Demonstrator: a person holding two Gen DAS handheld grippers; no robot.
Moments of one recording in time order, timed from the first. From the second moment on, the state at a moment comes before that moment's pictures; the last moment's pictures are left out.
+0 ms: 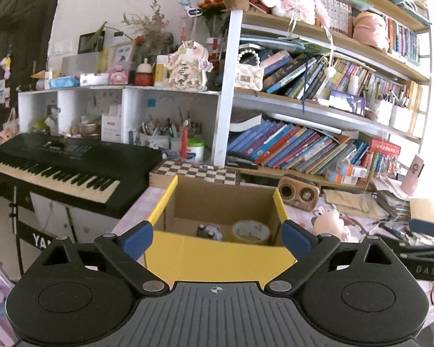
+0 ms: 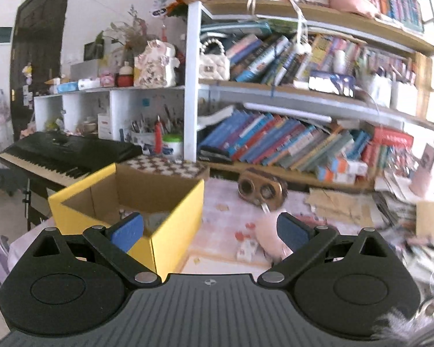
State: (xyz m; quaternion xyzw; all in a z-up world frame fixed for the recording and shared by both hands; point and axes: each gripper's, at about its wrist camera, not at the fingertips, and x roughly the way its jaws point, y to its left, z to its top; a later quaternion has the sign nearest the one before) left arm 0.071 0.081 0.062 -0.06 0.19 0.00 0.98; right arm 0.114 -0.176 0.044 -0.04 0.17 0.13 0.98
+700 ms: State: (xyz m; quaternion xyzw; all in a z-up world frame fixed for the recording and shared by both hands) left arm 0.022 0.059 0.028 -0.07 0.23 -0.01 0.97; right arm 0.026 -0.181 -0.008 -0.03 0.24 0.10 0.97
